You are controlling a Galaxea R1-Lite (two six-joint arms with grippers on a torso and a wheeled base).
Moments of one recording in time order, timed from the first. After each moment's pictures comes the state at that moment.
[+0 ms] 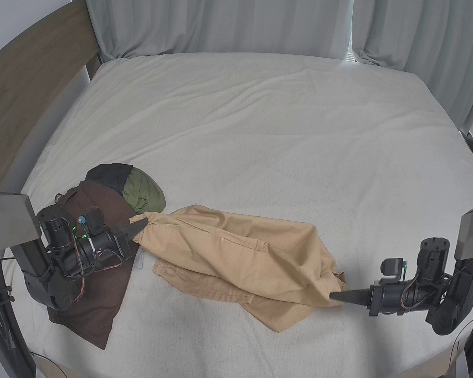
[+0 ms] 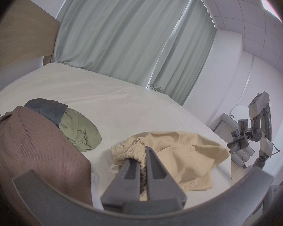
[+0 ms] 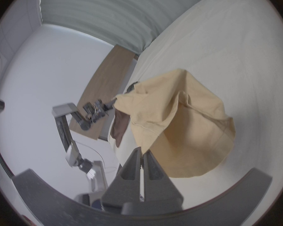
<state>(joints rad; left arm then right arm) -0.04 2.15 -0.46 -1.55 -0.61 -0.16 0.24 2.09 -0.10 -1.54 0.82 0.45</state>
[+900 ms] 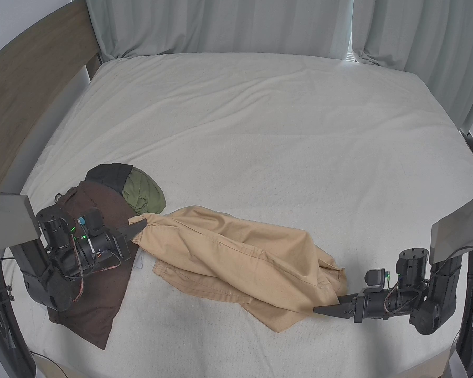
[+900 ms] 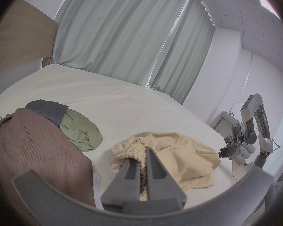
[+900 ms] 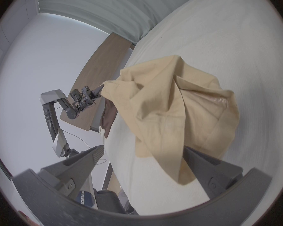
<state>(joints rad) -0.03 2.16 -0.46 -1.55 -0.62 -0.13 0.23 2.30 -0.18 -1.54 0.81 0.32</state>
